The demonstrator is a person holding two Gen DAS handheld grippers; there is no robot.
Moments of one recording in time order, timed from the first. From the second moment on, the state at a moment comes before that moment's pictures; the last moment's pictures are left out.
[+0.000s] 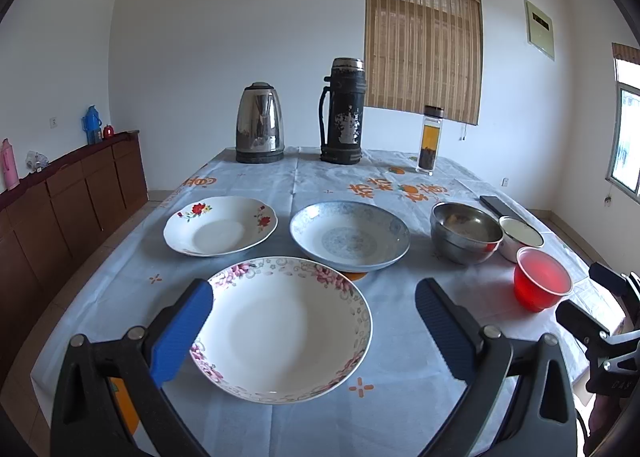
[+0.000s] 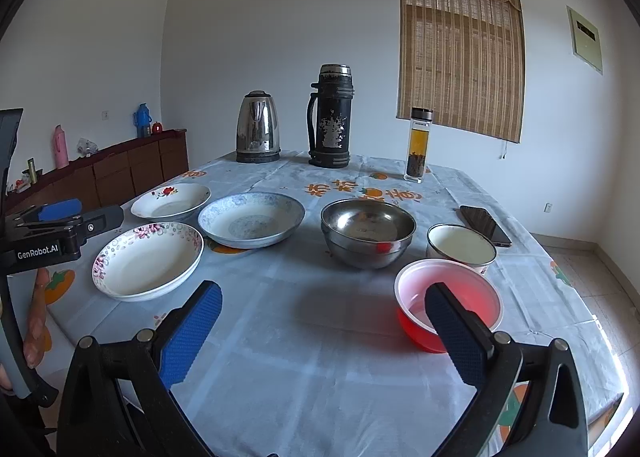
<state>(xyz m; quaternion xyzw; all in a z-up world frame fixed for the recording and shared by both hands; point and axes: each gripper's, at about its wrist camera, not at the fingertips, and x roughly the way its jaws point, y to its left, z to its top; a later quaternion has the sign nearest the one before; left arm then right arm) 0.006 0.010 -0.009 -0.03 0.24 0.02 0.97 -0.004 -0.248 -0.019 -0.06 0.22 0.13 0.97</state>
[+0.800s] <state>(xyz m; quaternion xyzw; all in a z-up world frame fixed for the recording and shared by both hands) 0.011 0.015 -0.015 -0.04 0.24 0.02 0.97 0.000 -0.243 -0.024 -0.05 0.22 0.15 0.96</state>
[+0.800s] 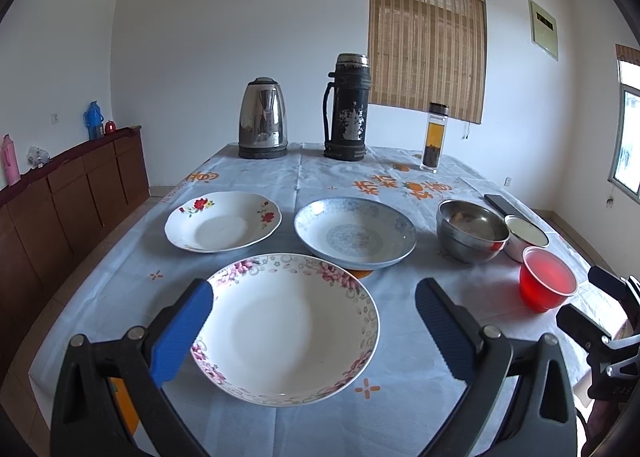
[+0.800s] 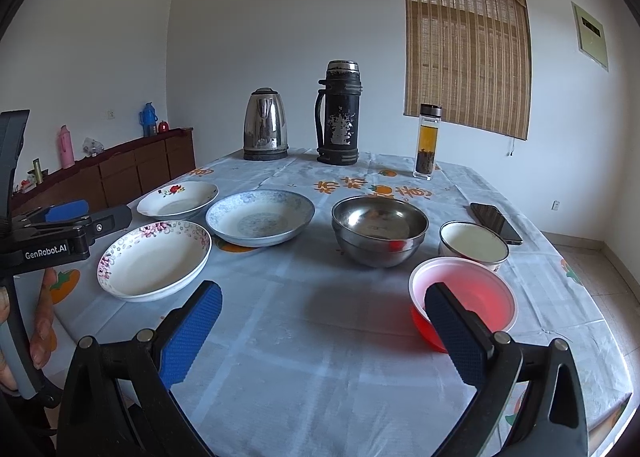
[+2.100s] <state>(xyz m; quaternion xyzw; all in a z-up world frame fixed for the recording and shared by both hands) 0.030 0.044 -0.039 -0.06 0.27 0.04 0.96 0.028 -0.213 -0.040 -0.04 0.26 0.19 0.95</state>
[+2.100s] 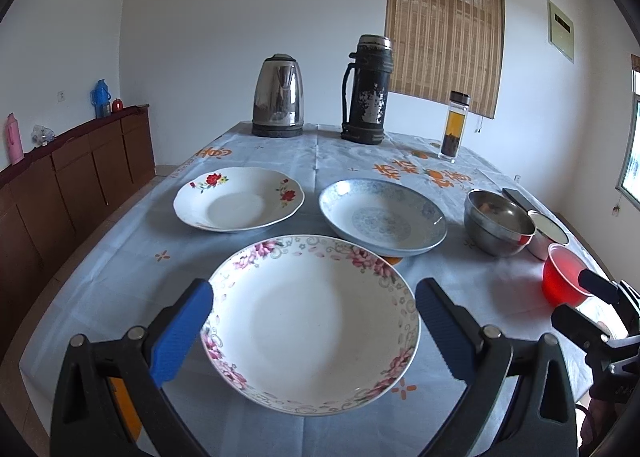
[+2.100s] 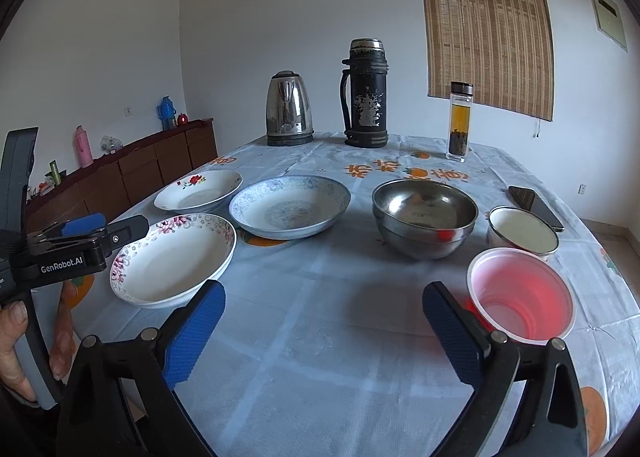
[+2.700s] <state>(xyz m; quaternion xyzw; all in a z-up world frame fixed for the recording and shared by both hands) 0.058 0.109 -0.079 -0.10 0.34 0.09 0.93 0.077 -0.139 -0.065 -0.10 0.34 0.26 0.90</state>
